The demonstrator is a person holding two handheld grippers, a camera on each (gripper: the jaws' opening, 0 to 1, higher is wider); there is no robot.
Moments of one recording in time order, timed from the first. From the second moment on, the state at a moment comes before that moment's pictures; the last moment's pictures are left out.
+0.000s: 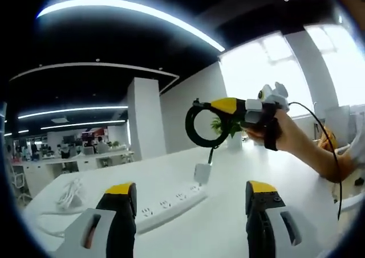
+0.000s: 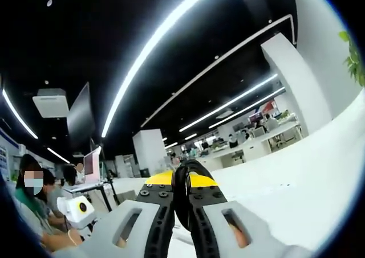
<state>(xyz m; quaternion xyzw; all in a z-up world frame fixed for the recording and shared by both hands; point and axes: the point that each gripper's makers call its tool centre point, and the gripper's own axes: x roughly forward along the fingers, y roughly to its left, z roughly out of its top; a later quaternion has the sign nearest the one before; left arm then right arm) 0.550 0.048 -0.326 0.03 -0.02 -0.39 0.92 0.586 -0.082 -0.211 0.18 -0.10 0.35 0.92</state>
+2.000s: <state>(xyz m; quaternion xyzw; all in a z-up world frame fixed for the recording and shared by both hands) 0.602 -0.034 -0.334 0.07 -0.03 -0.44 0.89 0.568 -0.067 -0.202 0.18 -0.11 0.36 0.91</state>
